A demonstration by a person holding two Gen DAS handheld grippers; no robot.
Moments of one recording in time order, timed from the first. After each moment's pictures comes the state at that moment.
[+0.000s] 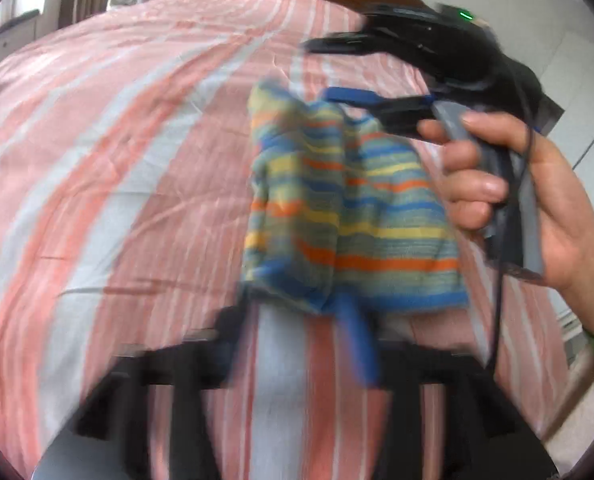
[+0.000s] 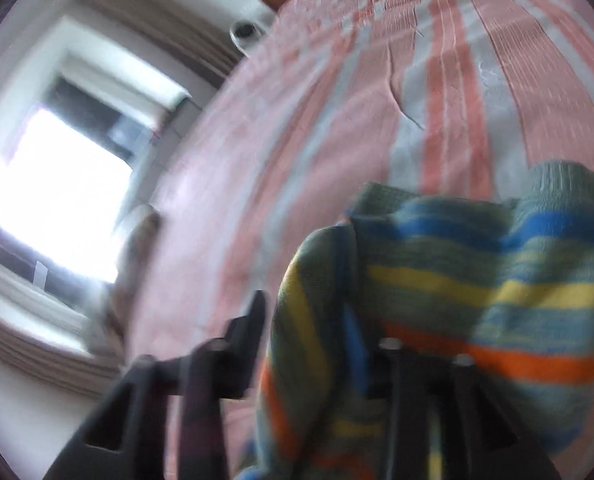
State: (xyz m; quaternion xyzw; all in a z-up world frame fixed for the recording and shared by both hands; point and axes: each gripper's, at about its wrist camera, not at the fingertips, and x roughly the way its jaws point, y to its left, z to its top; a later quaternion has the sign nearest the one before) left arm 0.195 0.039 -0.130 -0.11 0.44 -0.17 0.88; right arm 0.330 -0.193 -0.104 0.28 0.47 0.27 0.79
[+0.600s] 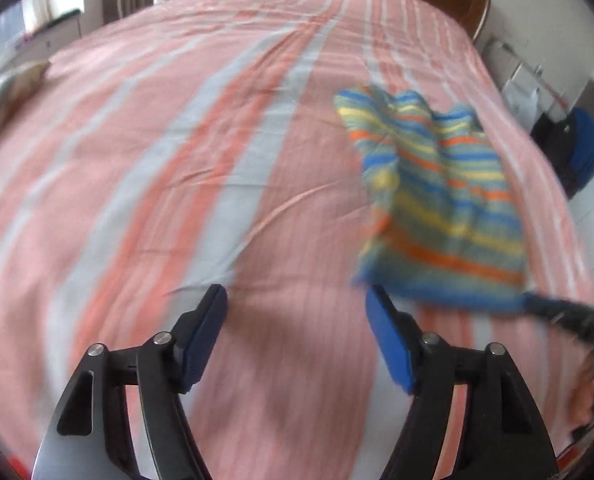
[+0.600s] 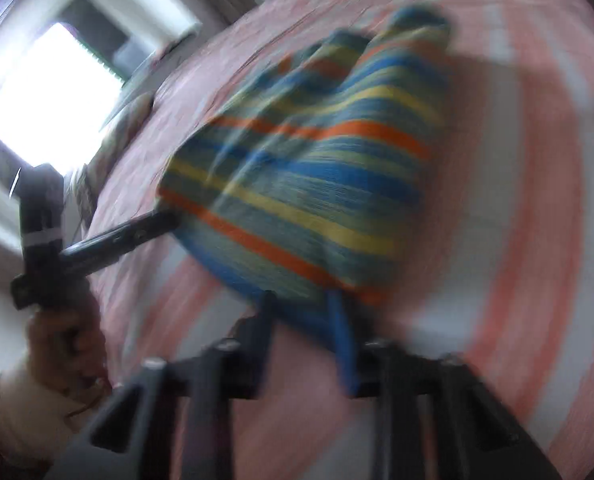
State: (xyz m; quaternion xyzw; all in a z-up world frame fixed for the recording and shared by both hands) left arm 0.194 0.083 -0.136 -0.05 0.49 -0.06 0.87; right arm 0.128 -0.269 -0.130 0.13 0.53 0.22 0.81
